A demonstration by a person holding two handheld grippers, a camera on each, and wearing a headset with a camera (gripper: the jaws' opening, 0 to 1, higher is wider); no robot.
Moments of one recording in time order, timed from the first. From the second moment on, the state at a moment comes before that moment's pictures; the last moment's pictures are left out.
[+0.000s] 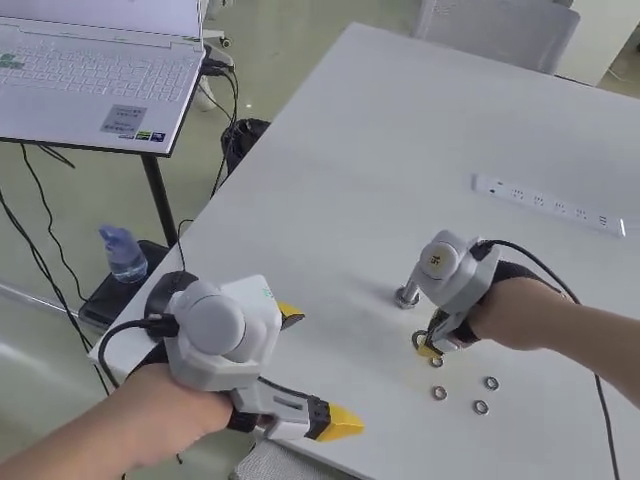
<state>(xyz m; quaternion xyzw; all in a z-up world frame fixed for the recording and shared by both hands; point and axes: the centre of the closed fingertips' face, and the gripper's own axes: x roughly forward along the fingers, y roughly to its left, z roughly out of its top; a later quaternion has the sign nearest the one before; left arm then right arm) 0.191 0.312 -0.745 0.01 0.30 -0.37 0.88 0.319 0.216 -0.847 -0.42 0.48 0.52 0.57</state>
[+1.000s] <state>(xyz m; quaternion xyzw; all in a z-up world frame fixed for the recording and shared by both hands) 0.195 0.304 -0.750 0.01 0.30 -0.37 0.88 0.358 0.221 -0.804 -0.39 0.47 0.51 0.60</state>
